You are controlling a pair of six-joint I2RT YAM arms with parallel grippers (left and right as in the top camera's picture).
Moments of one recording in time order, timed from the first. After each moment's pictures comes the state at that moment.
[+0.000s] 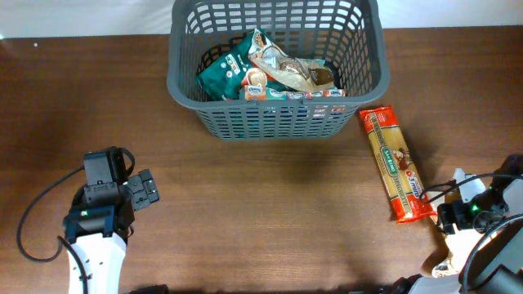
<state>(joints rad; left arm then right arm) 0.17 1.04 0.80 -0.82 -0.26 -0.15 -0.74 1.64 0.94 -0.93 0.08 -0.80</state>
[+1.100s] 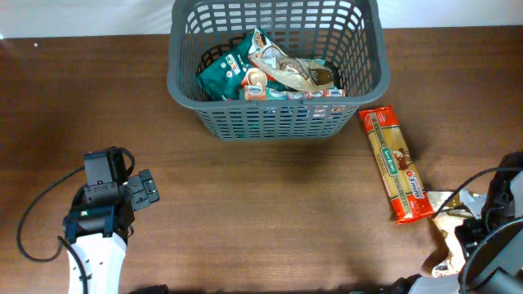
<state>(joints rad) 0.17 1.04 0.80 -0.82 -0.26 -0.15 -0.72 1.64 1.05 -1.30 0.49 -0.80</state>
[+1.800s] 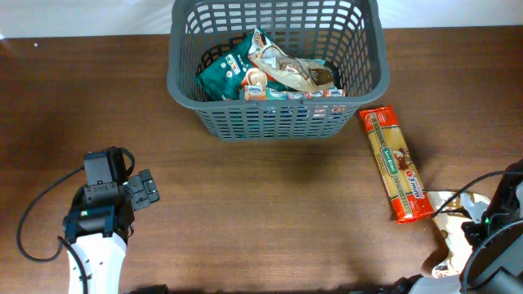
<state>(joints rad) 0.17 1.04 0.80 -0.82 -0.26 -0.15 -0.77 1.64 1.03 -1.33 0.37 -0.75</state>
